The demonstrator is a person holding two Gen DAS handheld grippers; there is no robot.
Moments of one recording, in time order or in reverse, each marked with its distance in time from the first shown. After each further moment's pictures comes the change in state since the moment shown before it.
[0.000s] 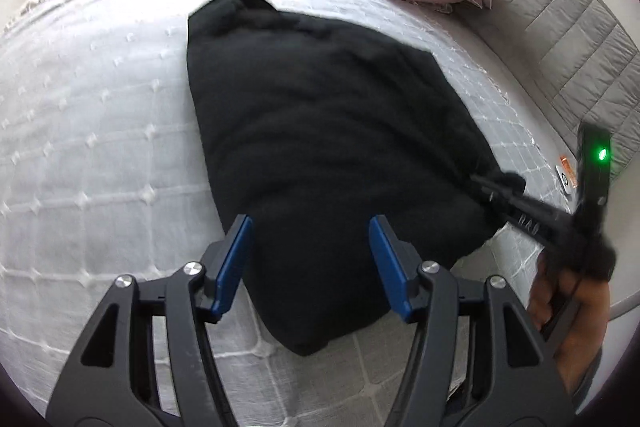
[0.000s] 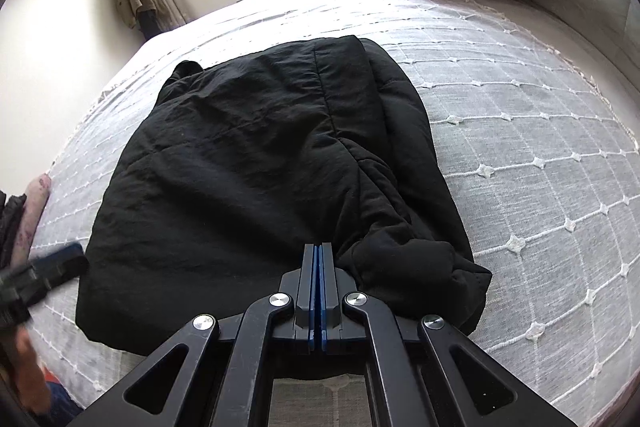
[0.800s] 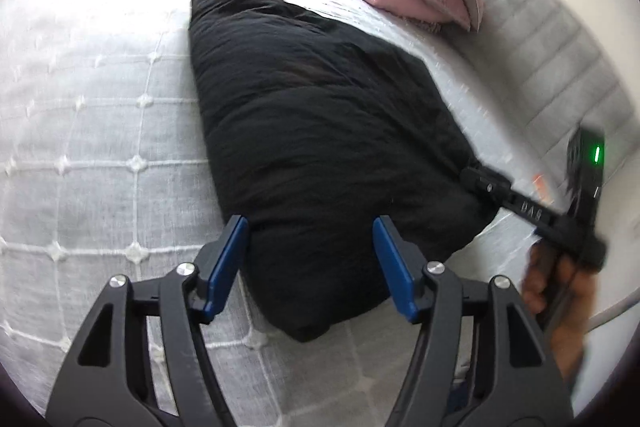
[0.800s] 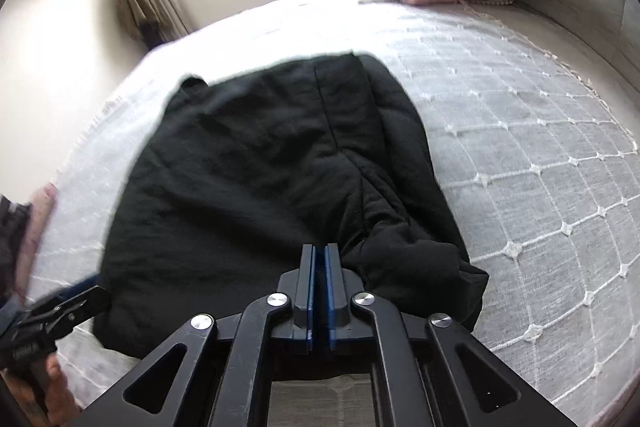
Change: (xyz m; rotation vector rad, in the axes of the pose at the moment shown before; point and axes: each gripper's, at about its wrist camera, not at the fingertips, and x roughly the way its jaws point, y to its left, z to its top) left arm -0.010 0.033 -0.018 -0.129 -0.038 -0.155; right arm -0.016 -0.008 -0.002 0.016 -0.066 0.037
